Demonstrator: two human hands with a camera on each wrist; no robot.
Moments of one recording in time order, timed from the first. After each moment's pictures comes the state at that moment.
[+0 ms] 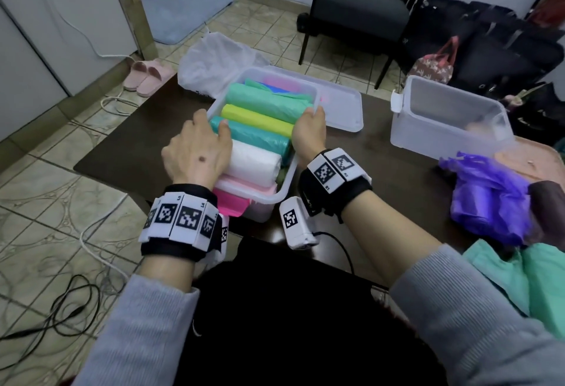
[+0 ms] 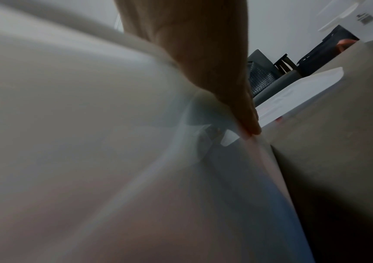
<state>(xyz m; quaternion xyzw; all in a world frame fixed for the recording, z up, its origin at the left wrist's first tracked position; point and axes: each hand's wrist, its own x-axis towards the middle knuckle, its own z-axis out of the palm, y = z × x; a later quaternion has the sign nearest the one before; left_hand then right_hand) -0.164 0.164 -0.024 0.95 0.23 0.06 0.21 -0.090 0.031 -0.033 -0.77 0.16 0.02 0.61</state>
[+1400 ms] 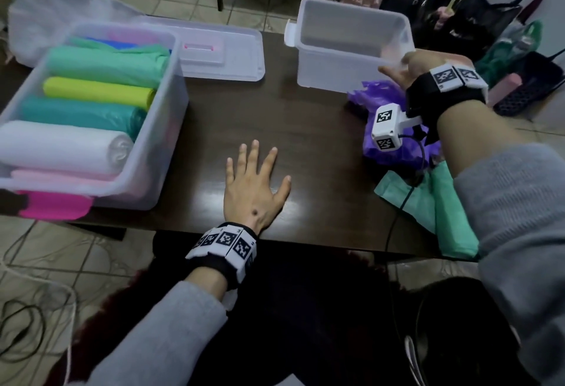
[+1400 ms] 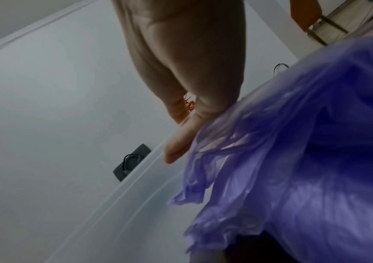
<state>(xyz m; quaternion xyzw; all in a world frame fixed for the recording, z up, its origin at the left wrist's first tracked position) -0.183 -0.055 -0.152 0.99 -0.08 -0.02 0.14 -0.050 -0.321 -0.029 -0.84 0.32 -0.06 0.44</state>
